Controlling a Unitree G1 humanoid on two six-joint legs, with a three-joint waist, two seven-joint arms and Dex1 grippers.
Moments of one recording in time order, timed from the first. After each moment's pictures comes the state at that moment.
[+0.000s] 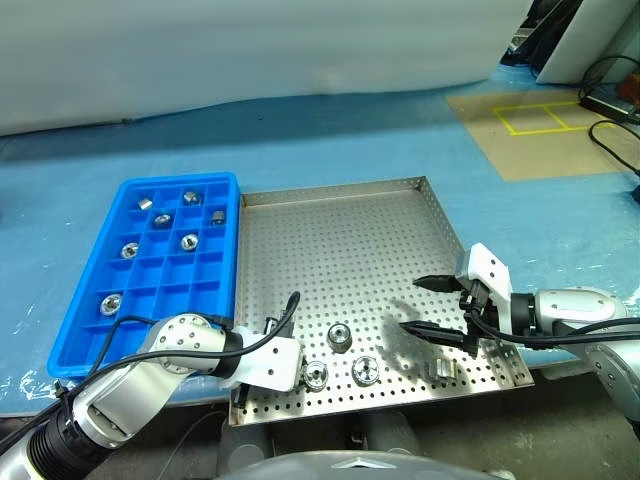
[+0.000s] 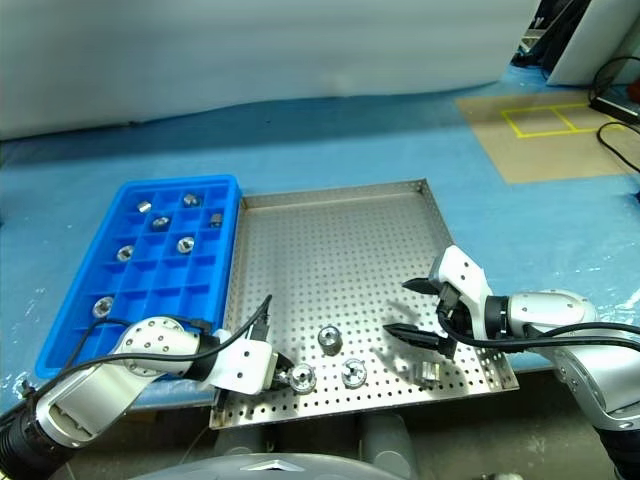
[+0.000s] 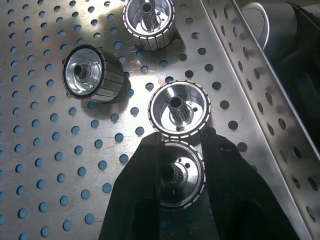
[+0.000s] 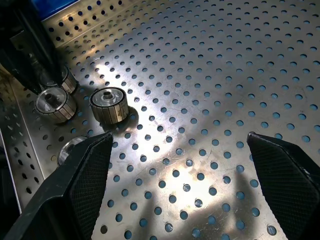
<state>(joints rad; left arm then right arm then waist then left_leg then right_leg) -0.11 0.80 -0.48 -0.63 0.06 0.39 -1.08 0.02 -0.94 -0.09 -0.55 0.58 0.75 0.93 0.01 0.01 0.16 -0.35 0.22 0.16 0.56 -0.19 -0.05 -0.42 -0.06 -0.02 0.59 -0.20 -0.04</state>
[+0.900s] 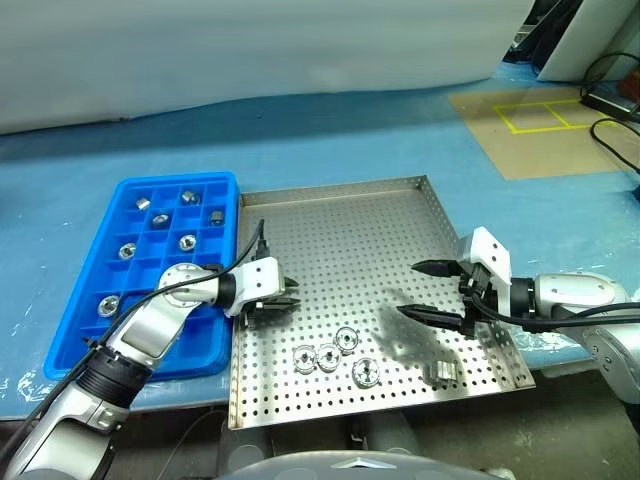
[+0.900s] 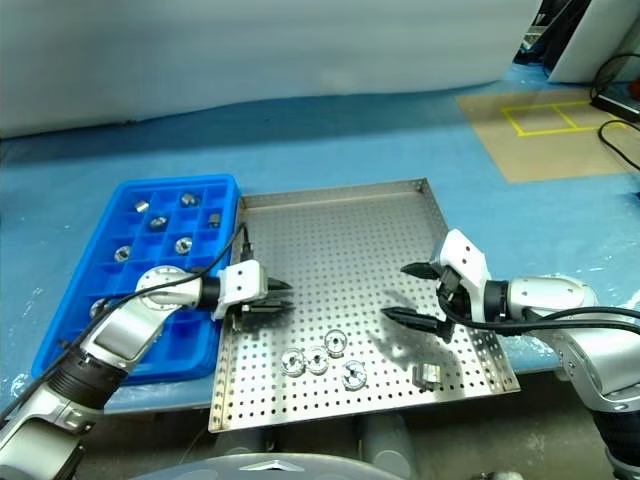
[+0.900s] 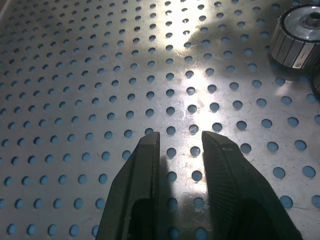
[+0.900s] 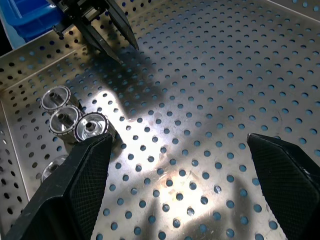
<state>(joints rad) -0.29 0.62 -0.31 -0.07 -0.08 0.04 -1.02 -0.08 -0.90 -0.09 -0.50 0.61 0.77 0.93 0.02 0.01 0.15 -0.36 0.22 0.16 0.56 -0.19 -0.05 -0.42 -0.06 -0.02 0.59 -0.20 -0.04</state>
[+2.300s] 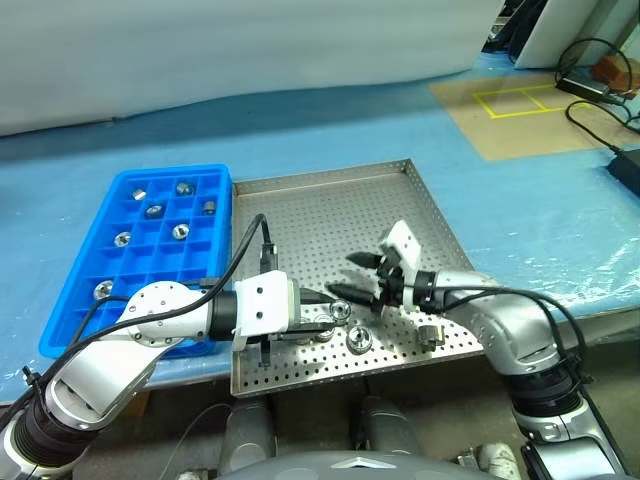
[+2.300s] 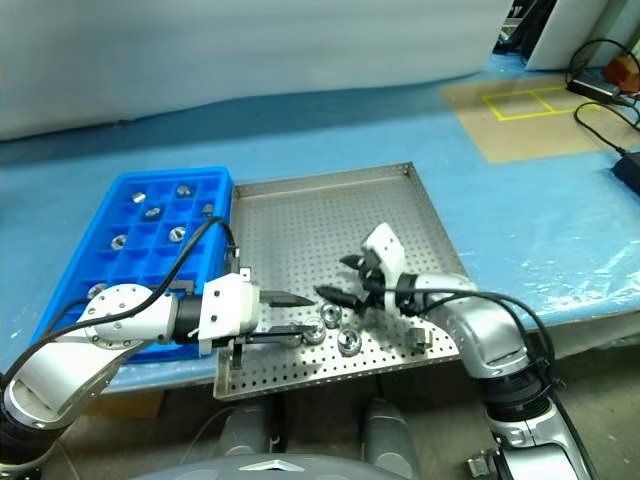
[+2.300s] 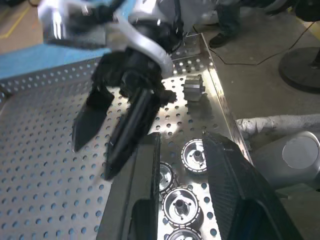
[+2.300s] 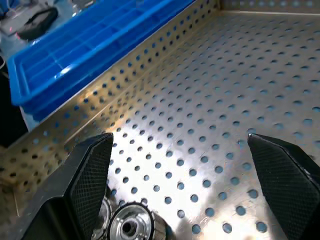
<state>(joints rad) -0.22 0.77 -0.26 -0.78 -0.42 0.56 -0.83 -0.29 -0.46 0.08 -0.35 0.53 0.90 0.71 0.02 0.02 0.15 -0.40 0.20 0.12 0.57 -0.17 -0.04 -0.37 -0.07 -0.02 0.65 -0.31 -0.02</state>
